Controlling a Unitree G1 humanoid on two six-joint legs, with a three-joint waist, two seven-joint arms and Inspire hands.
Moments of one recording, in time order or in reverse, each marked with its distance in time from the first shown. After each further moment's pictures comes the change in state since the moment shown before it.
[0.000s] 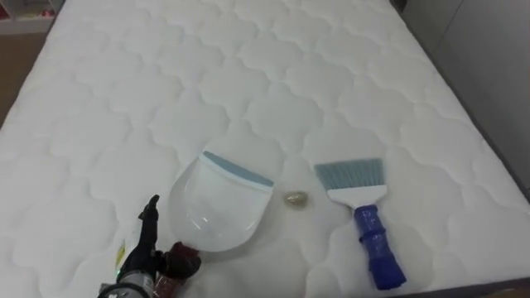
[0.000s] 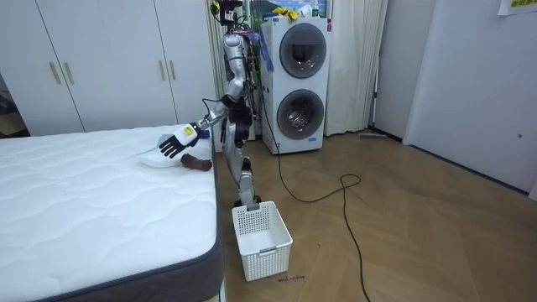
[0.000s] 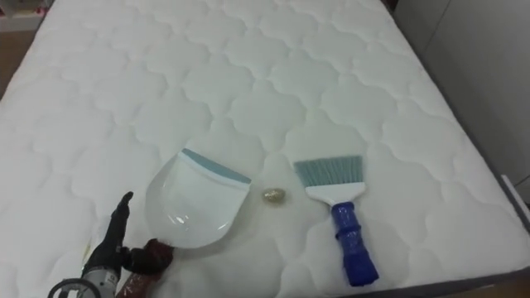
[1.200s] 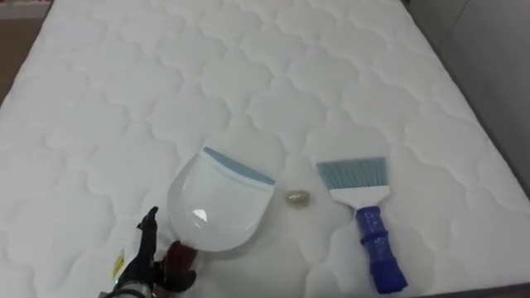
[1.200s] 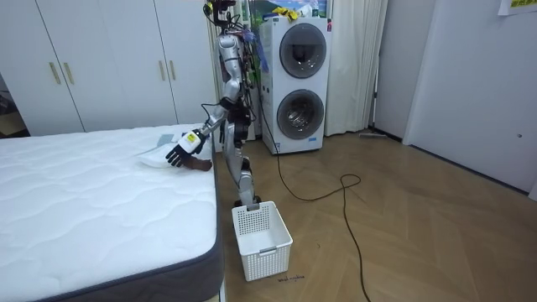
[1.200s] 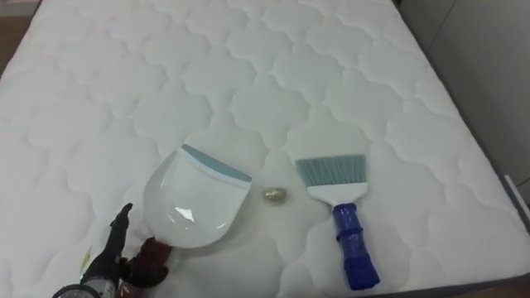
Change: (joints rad) left arm -0.013 -0.014 0.018 0.143 0.058 -0.001 -0.009; right arm -0.008 0.001 0.000 -0.001 0.004 -0.004 0.022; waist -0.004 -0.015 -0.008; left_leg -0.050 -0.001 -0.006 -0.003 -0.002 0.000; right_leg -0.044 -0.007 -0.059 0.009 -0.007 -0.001
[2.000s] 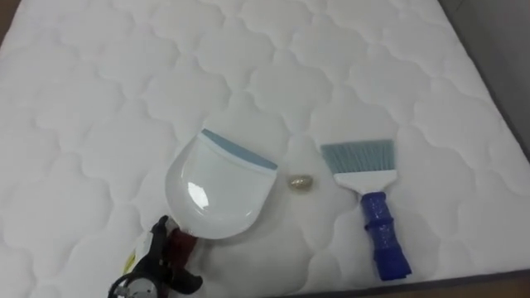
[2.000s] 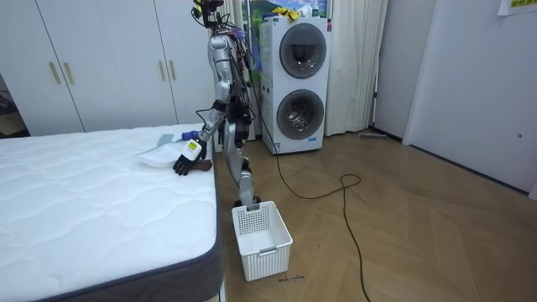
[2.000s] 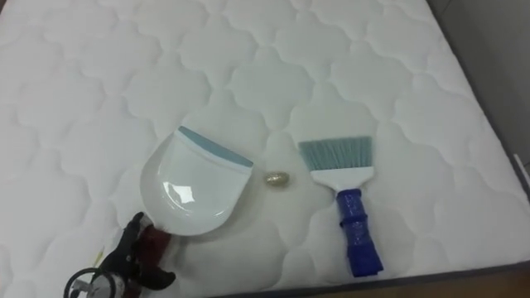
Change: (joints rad) left arm -0.147 -0.034 -0.003 0.196 0.008 0.000 -0.049; right arm -0.082 -0.010 0.069 0.050 0.004 0.001 -0.003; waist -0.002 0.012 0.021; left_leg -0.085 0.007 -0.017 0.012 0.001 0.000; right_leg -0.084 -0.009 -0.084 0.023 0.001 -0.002
